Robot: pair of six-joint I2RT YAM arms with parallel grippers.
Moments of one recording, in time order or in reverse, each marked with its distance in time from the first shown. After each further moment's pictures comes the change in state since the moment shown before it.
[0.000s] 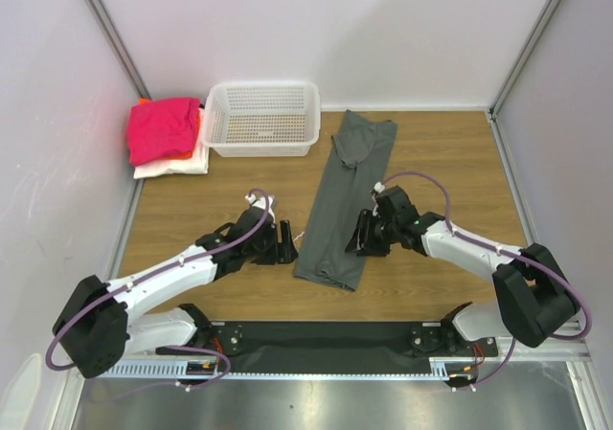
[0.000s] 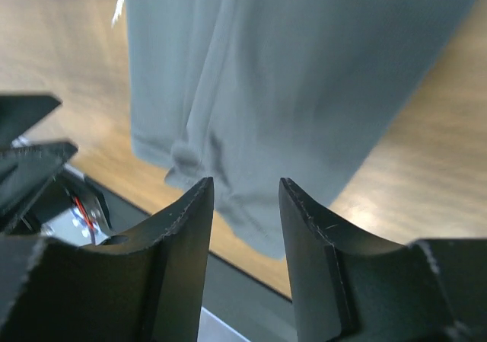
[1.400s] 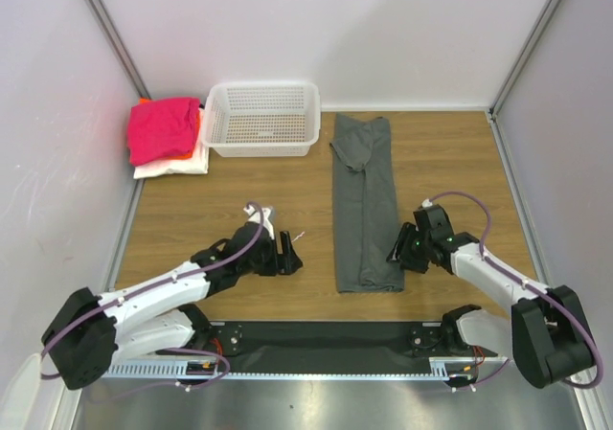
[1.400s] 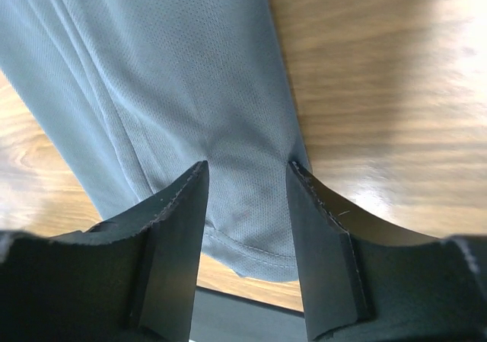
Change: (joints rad) left arm -0.049 -0.133 -0.156 0.127 0.029 -0.076; right arm -0.210 -0.225 -0.226 -0.125 0.181 -0.024
